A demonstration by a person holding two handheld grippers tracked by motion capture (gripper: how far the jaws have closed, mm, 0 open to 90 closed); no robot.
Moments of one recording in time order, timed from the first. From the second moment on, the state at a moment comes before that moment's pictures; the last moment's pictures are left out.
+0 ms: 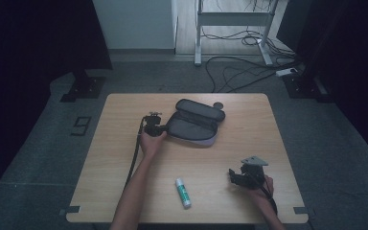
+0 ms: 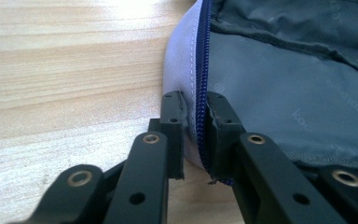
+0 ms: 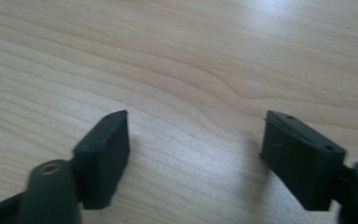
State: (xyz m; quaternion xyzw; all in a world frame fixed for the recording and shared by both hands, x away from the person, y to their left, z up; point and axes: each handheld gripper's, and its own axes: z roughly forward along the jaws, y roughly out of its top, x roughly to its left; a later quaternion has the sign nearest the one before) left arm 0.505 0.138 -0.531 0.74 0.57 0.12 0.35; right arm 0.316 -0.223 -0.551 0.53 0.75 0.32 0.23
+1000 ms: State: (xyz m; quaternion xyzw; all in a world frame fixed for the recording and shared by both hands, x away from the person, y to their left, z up) left arm 0.505 0.137 -0.532 0.73 0.58 0.11 0.35; right arm 0.381 -0.195 -0.515 0.53 0.72 0.39 0.22
